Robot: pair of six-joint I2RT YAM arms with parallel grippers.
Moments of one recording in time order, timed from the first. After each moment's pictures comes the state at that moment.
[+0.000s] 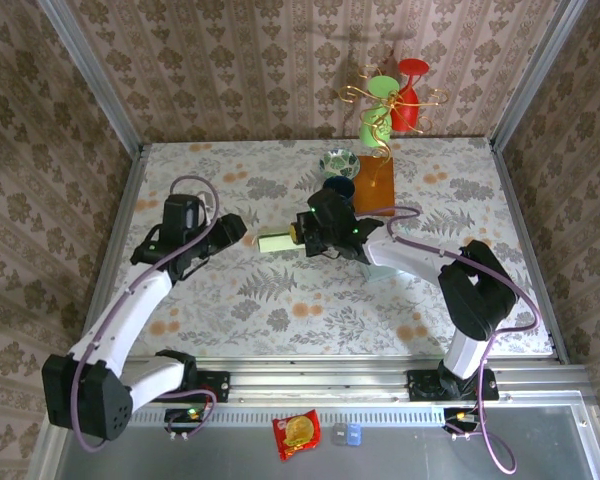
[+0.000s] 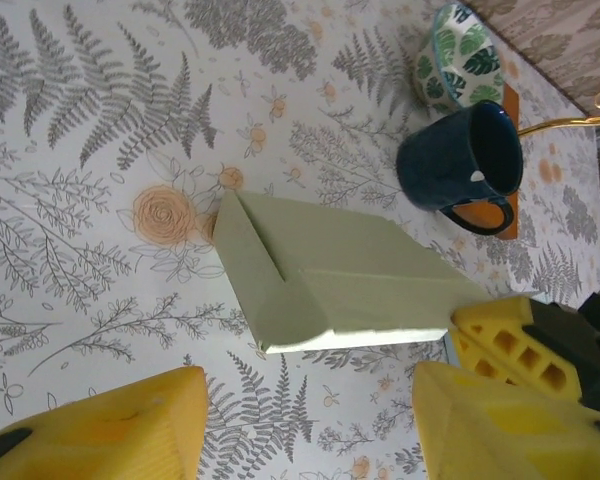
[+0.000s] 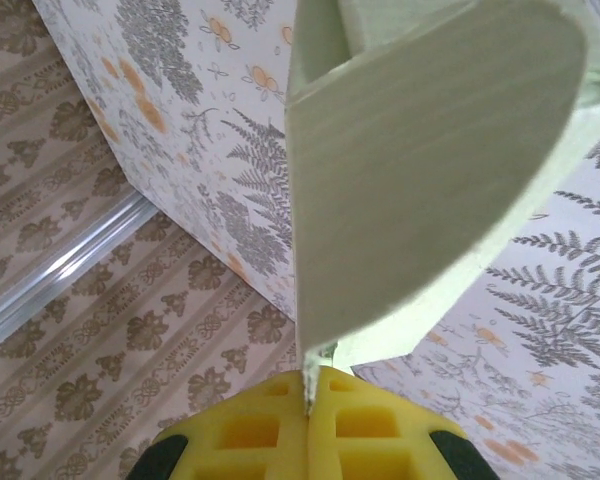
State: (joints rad) left arm -0.30 1.12 0.88 -0.51 0.28 -0.68; right arm 0.71 1.74 1.18 -0.11 -0.12 2.03
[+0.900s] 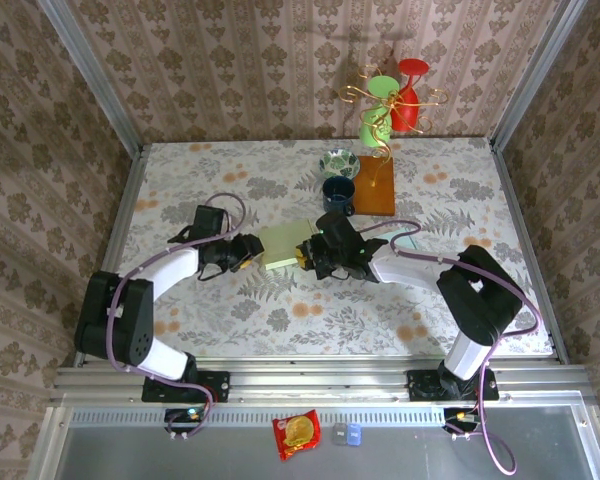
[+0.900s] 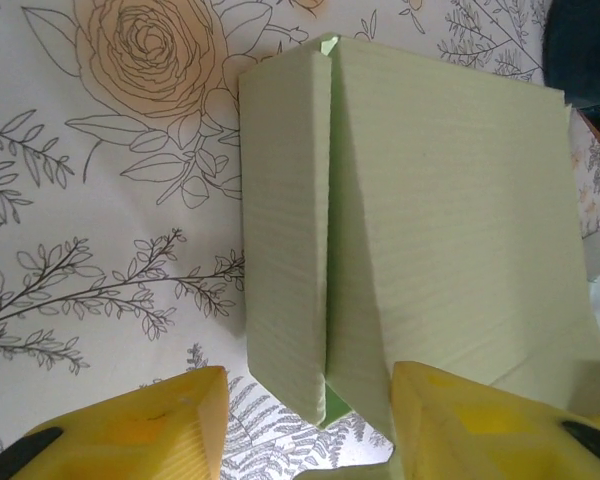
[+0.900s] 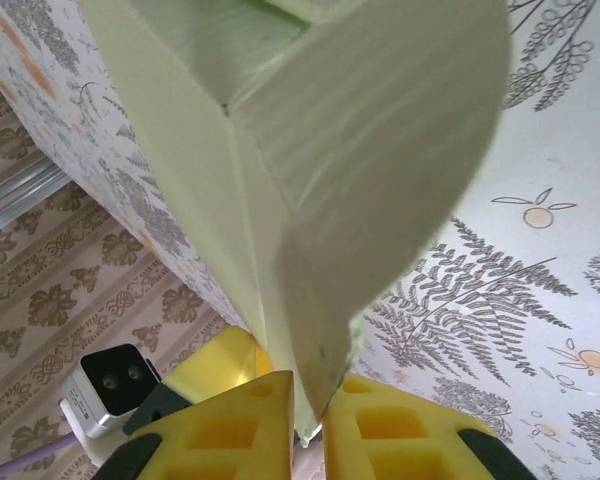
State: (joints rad) left arm -0.30 1.49 0.77 -0.26 0.47 -0.72; right arm 0.72 1.70 0.97 0.02 -0.20 1.93
